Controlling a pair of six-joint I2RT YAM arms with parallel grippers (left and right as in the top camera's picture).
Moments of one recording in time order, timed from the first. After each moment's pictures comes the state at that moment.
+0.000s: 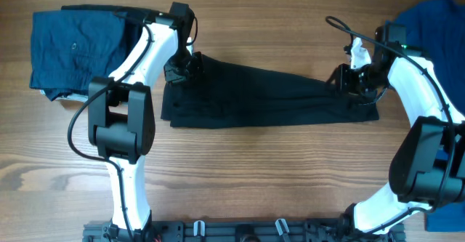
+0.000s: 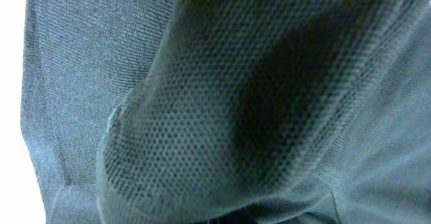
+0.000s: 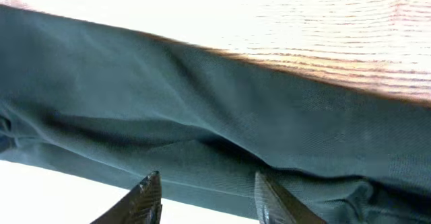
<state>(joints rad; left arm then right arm) -0.23 2.21 1.77 -1.17 0.16 -0.41 -0.16 1.82 1.29 -0.91 -0.40 -0.06</state>
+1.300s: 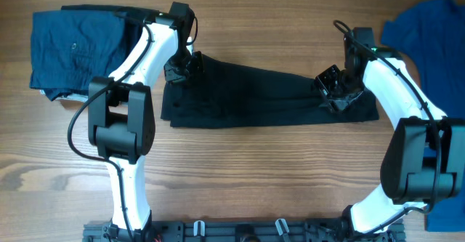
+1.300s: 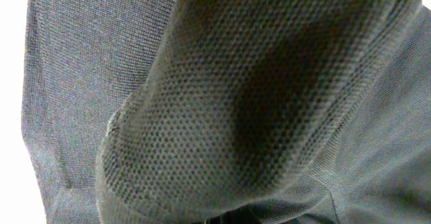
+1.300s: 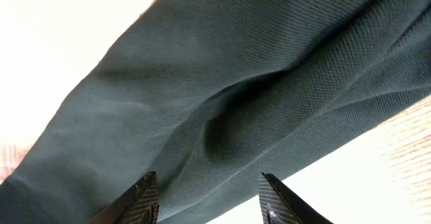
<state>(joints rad) -0.23 2.21 1.77 -1.16 0.16 -0.40 -0.01 1.82 1.24 -0.90 -0.28 0.94</state>
